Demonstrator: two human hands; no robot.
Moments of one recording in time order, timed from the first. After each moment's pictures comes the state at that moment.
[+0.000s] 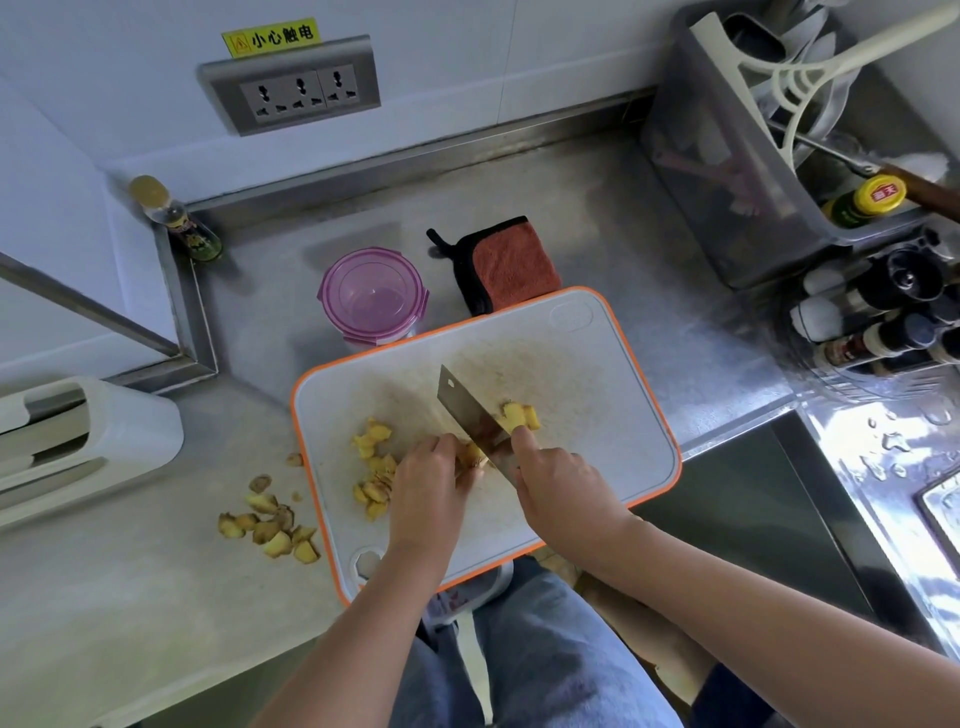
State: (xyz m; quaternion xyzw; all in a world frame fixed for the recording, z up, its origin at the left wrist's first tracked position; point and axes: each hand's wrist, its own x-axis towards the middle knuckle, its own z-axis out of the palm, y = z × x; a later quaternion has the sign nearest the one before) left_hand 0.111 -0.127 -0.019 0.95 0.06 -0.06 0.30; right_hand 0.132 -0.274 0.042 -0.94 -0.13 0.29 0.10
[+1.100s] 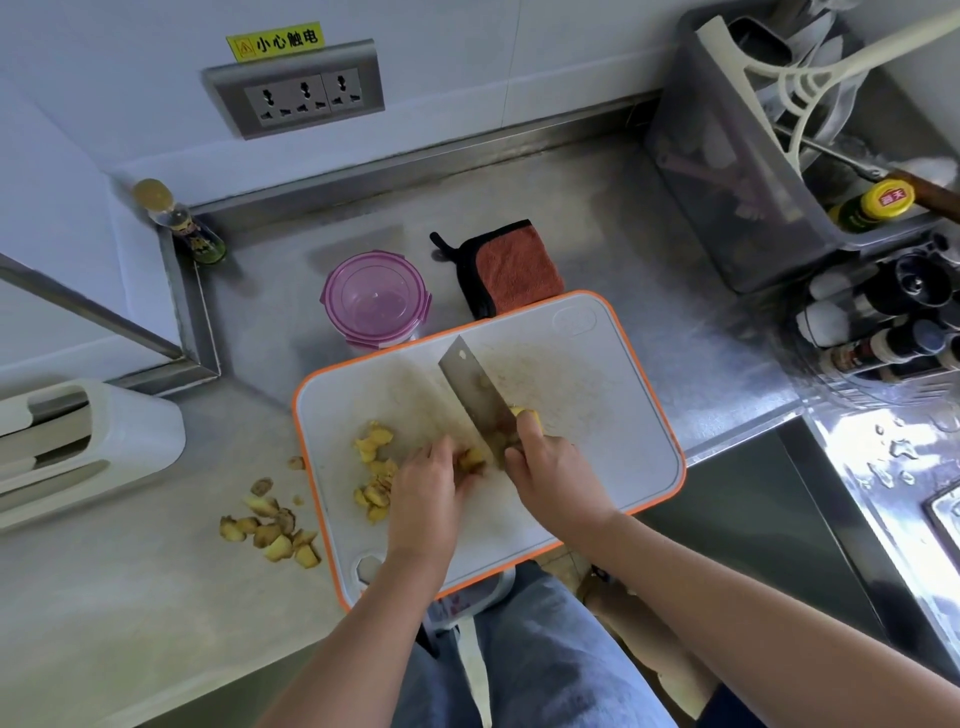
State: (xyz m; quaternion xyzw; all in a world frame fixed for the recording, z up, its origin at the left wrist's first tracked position) left_hand 0.109 -0.127 -0.019 0.95 0.07 -0.05 0.31; right_hand 0.144 -0.271 0.022 -0.95 -0.10 0.22 0.21
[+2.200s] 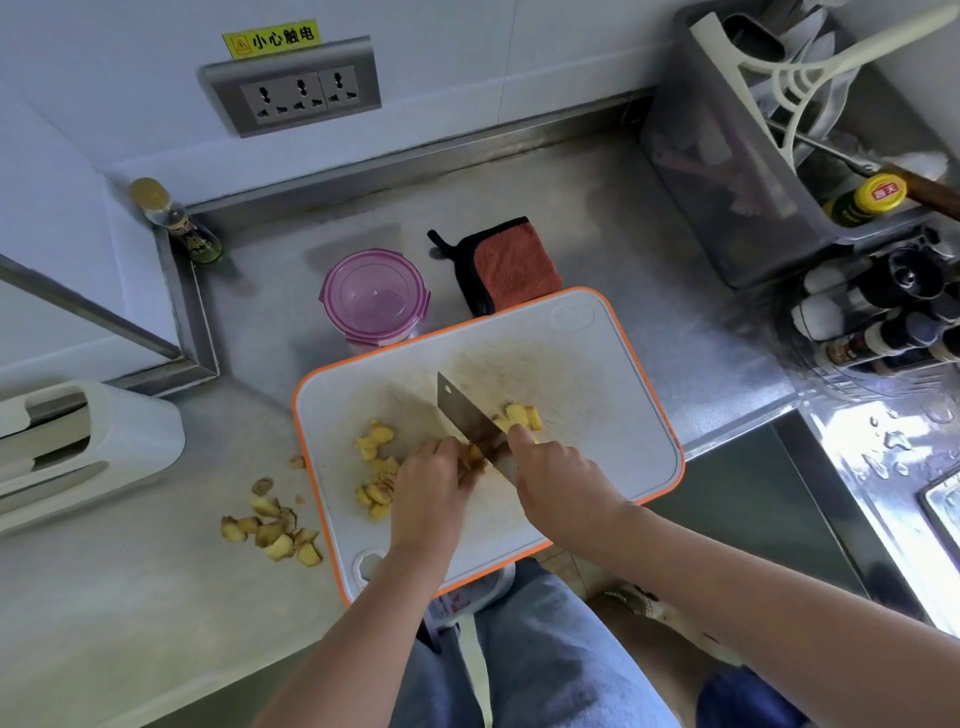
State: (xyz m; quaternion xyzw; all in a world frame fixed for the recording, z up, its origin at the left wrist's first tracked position) left_hand 0.112 -0.124 -0.023 0.95 0.06 -0.05 0.32; right_hand 0.141 -0.266 0.051 -0.94 -0.14 0.31 0.08
